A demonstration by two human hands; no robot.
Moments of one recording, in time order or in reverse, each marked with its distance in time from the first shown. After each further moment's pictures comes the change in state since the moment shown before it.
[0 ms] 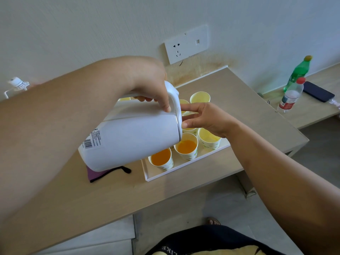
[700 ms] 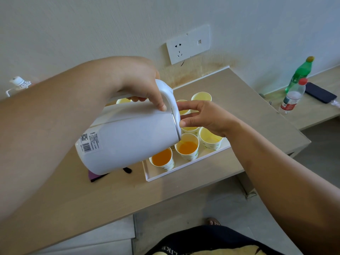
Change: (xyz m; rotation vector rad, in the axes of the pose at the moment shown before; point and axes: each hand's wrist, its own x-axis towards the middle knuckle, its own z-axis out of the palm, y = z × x) left_hand -0.003 -0.020 -0.001 -0.089 -0.013 -0.009; right_hand 0.004 -0.009 0.004 -0.005 -0.008 -0.012
